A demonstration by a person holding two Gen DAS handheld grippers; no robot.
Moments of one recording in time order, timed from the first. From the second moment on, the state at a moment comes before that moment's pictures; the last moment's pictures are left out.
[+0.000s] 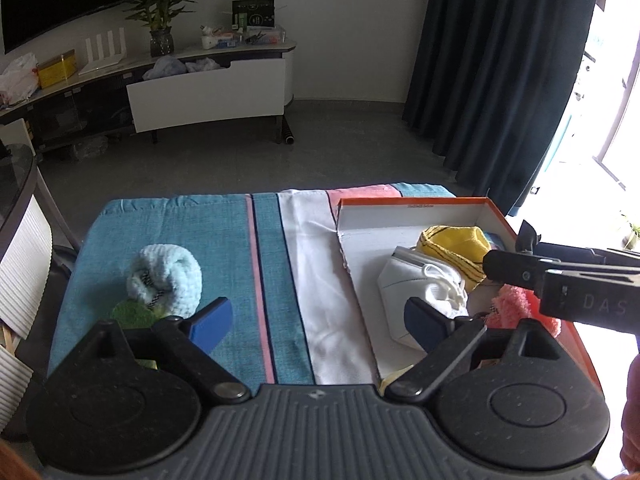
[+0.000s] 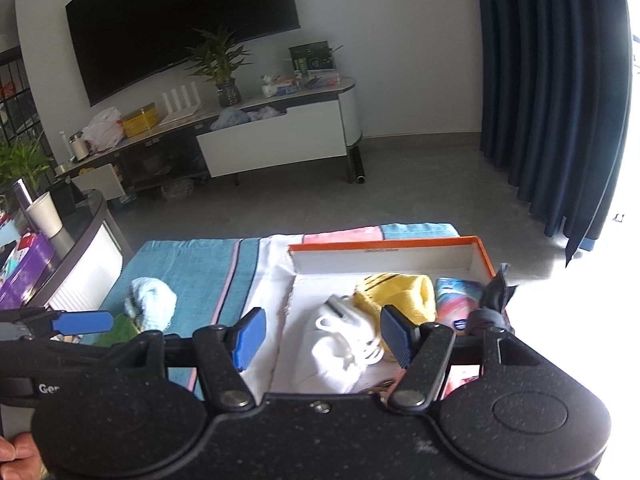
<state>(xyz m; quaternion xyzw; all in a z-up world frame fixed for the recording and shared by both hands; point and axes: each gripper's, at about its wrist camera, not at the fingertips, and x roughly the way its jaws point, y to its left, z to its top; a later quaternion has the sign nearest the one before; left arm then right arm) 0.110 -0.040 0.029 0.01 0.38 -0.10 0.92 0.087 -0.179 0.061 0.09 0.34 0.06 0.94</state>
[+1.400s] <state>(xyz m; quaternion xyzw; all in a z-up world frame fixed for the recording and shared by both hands) 0.097 0.058 0.009 -0.02 0.40 -0.04 0.92 0.100 -0.076 0.042 0.06 0.37 0.14 0.92</state>
